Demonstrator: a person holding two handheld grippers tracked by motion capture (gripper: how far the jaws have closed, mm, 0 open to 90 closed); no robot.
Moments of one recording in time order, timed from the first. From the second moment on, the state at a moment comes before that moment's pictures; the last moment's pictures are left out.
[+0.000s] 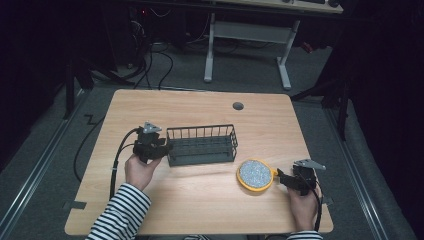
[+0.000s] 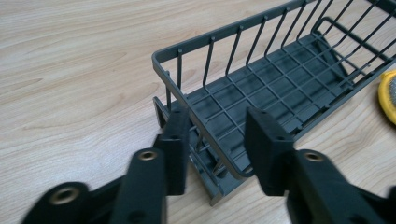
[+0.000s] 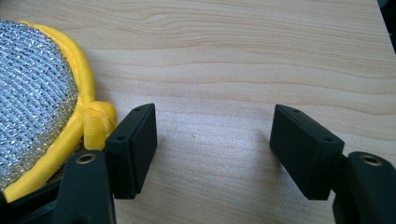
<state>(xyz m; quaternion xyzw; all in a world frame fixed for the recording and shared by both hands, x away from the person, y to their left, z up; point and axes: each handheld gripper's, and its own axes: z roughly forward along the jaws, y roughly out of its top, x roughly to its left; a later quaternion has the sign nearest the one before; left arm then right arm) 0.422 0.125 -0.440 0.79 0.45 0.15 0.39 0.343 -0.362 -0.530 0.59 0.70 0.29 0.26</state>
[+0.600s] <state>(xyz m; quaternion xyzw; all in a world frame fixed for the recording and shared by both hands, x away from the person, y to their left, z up) 0.407 0.156 -0.426 0.77 0.45 0.17 0.42 0.343 -0.362 -0.530 0.59 0.70 0.29 0.26</state>
